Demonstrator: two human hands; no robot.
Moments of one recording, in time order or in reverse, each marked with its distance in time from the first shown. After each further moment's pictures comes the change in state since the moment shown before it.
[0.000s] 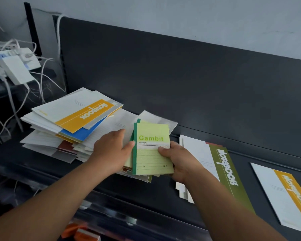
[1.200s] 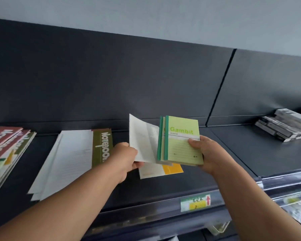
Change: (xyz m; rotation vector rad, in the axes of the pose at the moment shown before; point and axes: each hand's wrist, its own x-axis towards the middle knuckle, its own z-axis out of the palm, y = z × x) left_hand -0.084 0.334 0.173 -0.967 -0.522 -0.253; right_hand -0.171 0.014 -0.403 0.185 0.597 -0.174
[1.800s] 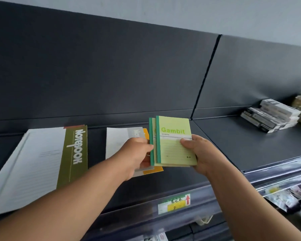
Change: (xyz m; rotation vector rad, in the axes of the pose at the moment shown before) left_hand 0.007 0.001 0.076 0.146 -0.323 0.014; right_hand 0.010 0.004 -0.038 -0.035 0.023 0.040
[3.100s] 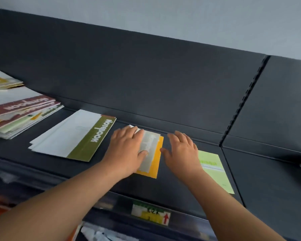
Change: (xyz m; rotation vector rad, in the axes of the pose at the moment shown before) left_hand -0.018 -0.009 0.044 1.267 0.776 0.364; right_hand 0.030 -0.016 0.000 -1.329 -0.202 -0.859
